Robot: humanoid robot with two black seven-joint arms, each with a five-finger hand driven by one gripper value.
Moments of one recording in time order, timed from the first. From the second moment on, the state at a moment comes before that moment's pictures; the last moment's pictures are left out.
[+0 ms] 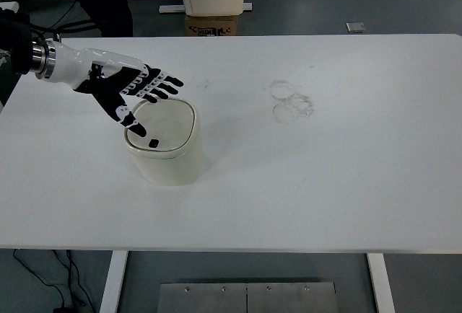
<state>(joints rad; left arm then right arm) -1.69 0.73 0.48 -1.24 0.35 -0.61 -0.10 0.04 0.00 0.28 0.10 -0.31 0.06 0.15</state>
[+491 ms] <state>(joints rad) -1.90 0.69 0.58 -1.31 0.35 -0.61 0.02 0.04 0.00 0.28 0.10 -0.31 0.06 0.15</state>
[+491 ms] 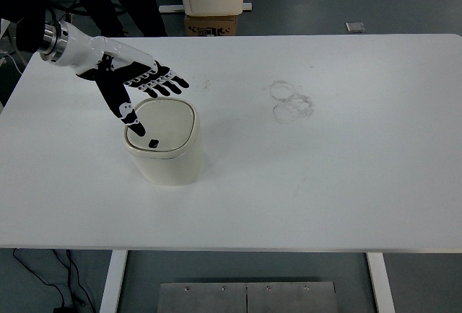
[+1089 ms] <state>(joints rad) -1.94 0.69 0.63 -1.39 0.35 -0.61 0.04 0.04 0.00 0.28 0.10 -0.31 0.06 0.15</state>
